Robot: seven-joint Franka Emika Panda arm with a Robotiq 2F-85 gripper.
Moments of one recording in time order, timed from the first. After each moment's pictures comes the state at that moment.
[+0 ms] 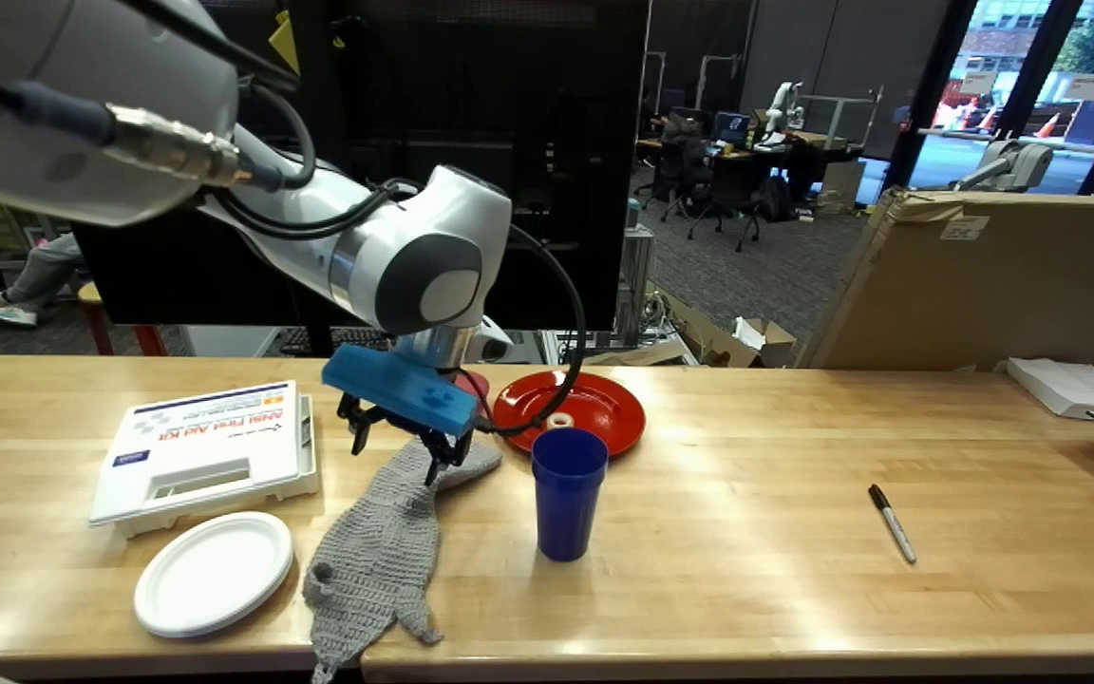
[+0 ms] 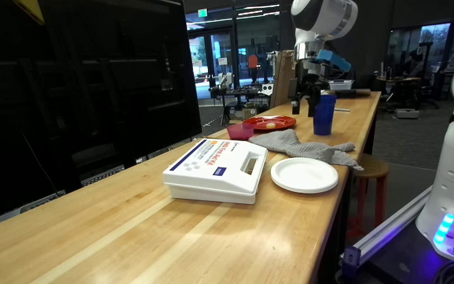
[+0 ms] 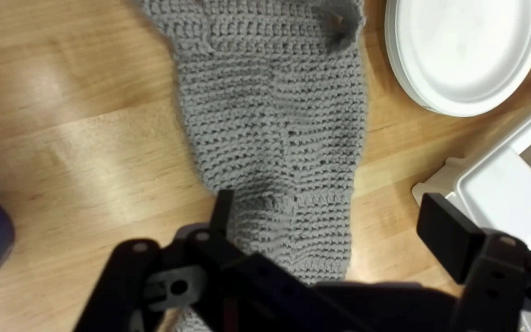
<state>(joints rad) 0.09 -0.37 -0.07 -2.56 0.27 2.03 -0.28</state>
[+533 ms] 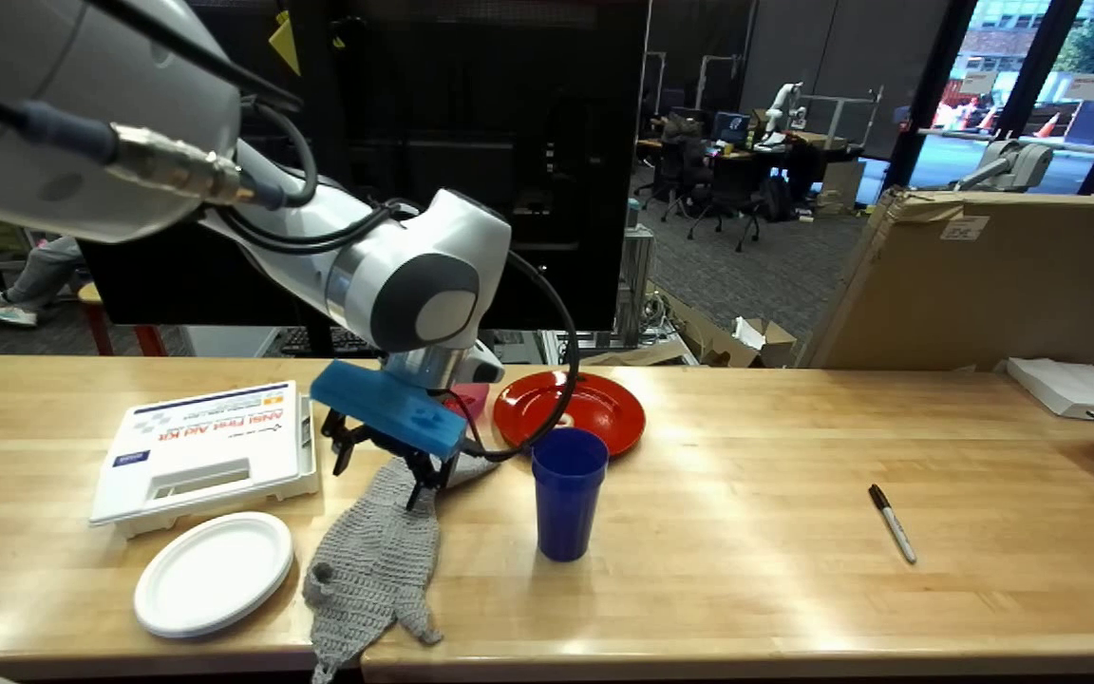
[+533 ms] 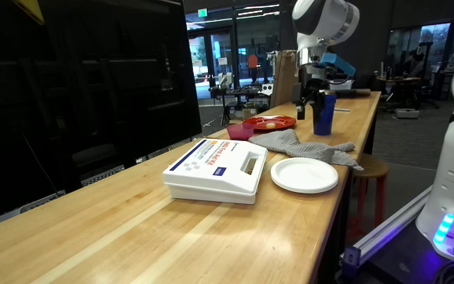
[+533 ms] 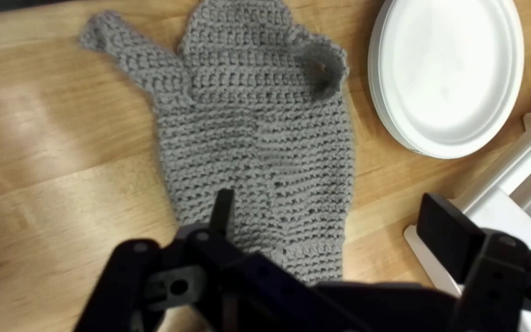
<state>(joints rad) 0.09 -0.37 -0.07 -2.60 0.30 1.98 -0.29</state>
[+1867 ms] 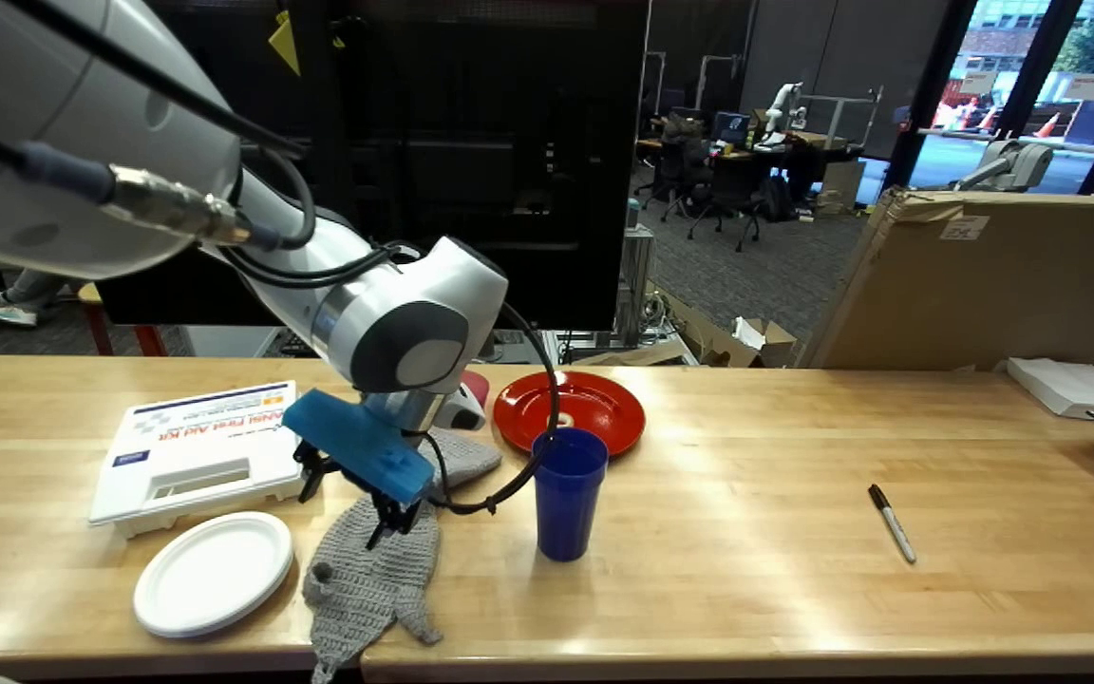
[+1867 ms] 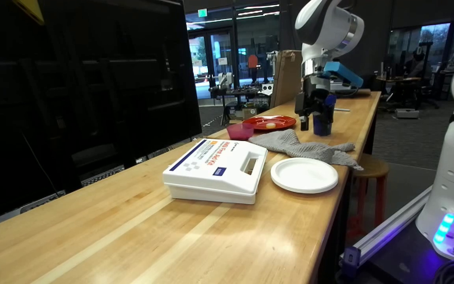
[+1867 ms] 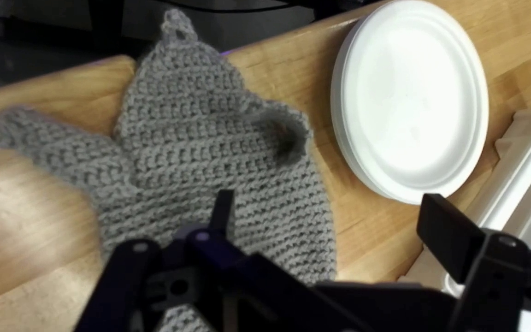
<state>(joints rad) 0.09 -0.37 -0.06 -2.68 0.41 1.98 -0.26</state>
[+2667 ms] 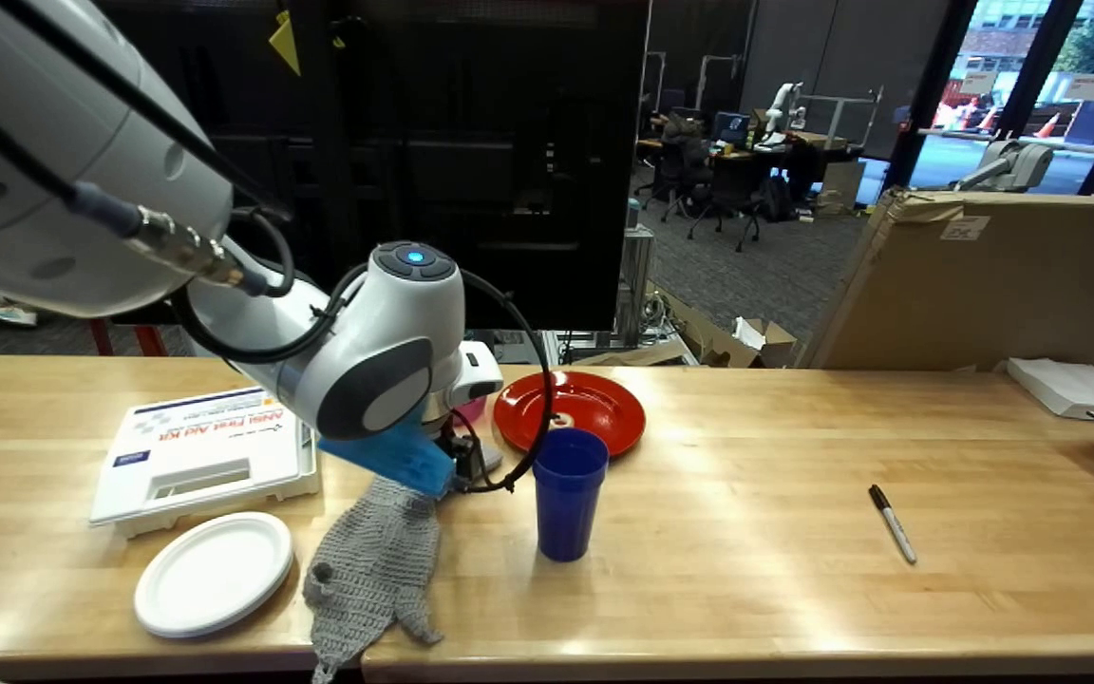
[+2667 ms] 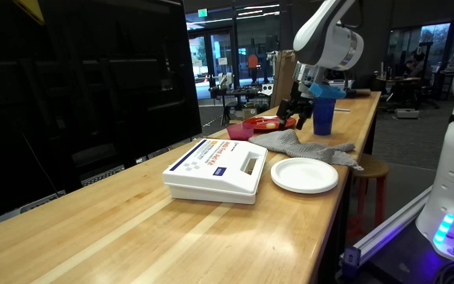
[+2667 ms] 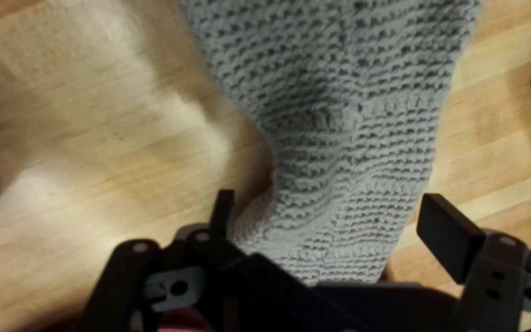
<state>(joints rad) 0.12 -0.32 0.00 -2.77 0.40 2.70 -0.25</state>
